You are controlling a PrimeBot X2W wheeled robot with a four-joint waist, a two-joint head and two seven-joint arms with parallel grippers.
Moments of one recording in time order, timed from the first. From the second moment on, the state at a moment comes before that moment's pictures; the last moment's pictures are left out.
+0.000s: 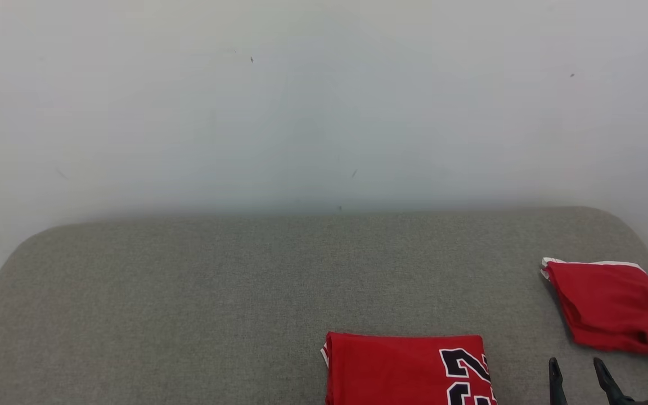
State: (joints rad) left arm 0.21 0.07 0.06 0.23 -0.22 -0.13 -0.26; right arm 0.14 -0.05 -0.20 0.23 -0.01 0.13 -0.21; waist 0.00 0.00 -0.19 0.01
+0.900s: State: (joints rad) left arm 0.20 0.09 0.04 0.24 -0.22 -0.13 -0.26; right arm 0.13 -0.05 -0.18 0.24 0.02 0.13 0.00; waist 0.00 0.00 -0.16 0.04
